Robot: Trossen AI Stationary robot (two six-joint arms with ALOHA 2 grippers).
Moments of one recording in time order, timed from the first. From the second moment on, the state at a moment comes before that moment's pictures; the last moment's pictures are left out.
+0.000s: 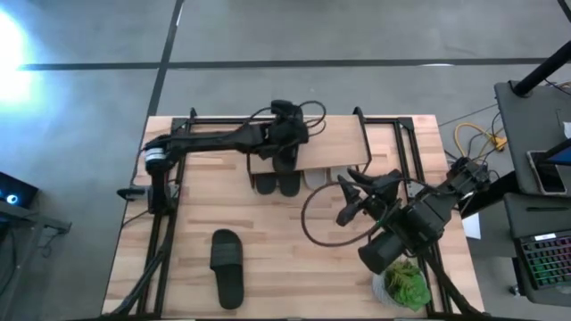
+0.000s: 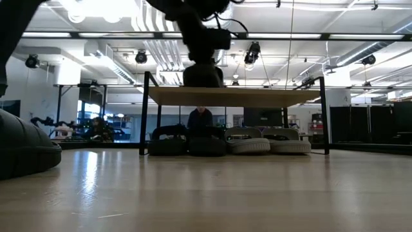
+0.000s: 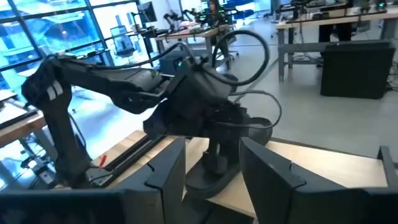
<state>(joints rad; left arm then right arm) 0.22 1.85 1.64 -0.51 -0.79 0.64 0.65 1.66 1.89 -1.57 1.41 1.57</state>
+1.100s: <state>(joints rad) 0.23 2.01 1.95 -0.92 -0.66 0.27 0.62 1.66 1.85 -1.57 1.27 1.61</state>
